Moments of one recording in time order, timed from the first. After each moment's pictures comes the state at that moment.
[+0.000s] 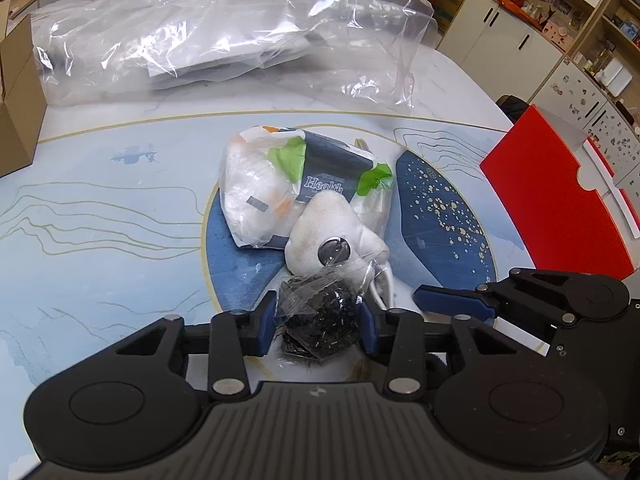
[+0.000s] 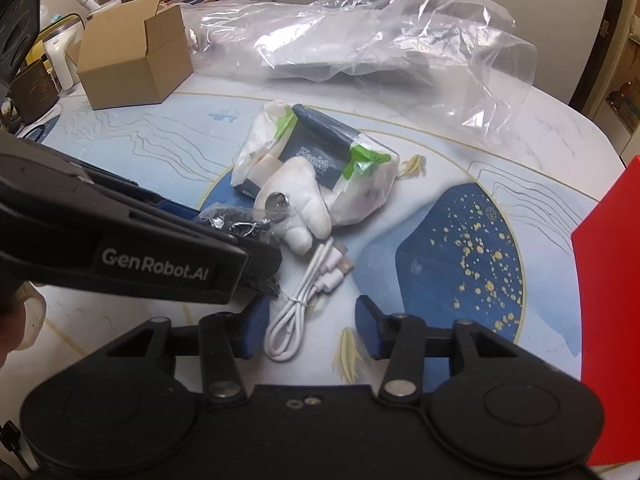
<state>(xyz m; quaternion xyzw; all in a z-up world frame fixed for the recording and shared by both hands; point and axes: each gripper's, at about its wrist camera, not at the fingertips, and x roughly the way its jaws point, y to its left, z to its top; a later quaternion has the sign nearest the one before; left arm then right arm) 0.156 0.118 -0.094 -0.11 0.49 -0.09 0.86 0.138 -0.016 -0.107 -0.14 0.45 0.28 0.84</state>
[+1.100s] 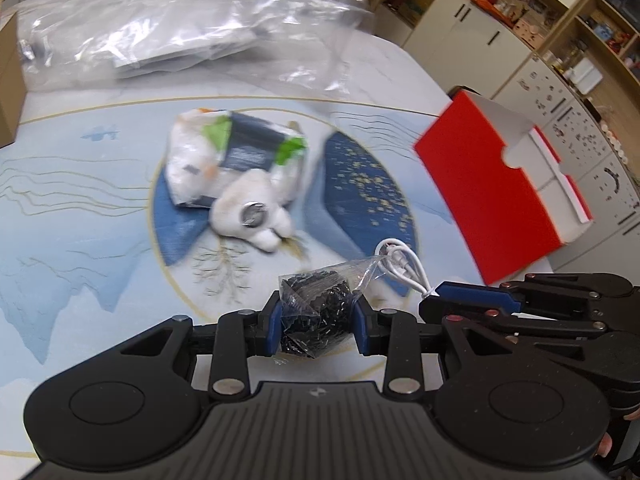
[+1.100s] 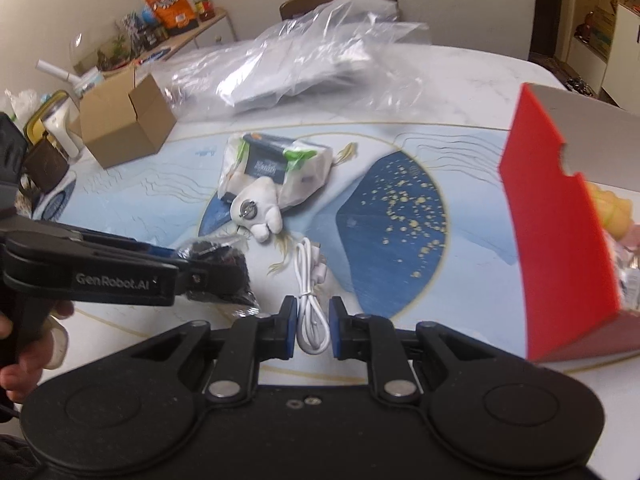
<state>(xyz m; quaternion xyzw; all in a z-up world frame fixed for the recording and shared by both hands) 0.119 0.089 -0.062 -0.14 0.50 -0.14 0.85 0.109 -0.104 -0.053 -0.02 0.48 0.25 0.84</state>
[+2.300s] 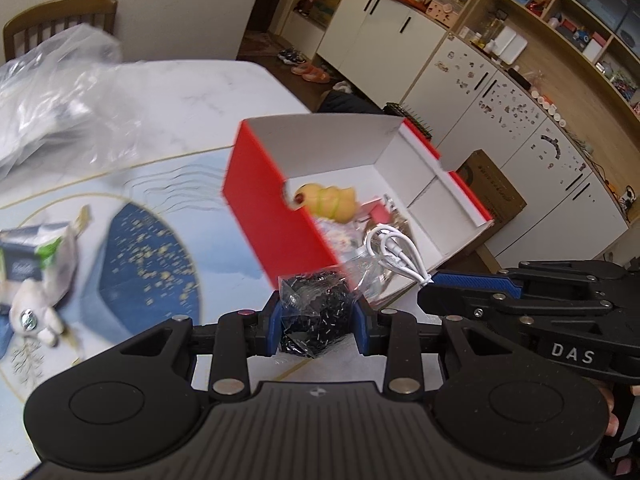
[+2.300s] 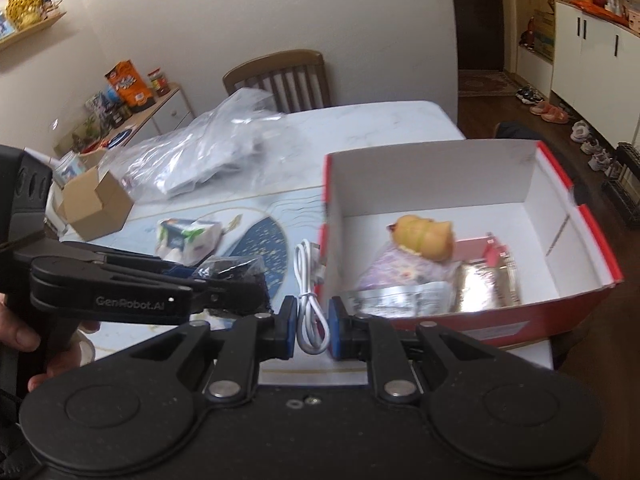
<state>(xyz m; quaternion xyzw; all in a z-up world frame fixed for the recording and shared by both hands) 0.149 -0.088 0.009 -0.09 0.46 -0.23 0.85 0.118 -0.278 0.017 0.03 0.43 0.21 0.88</state>
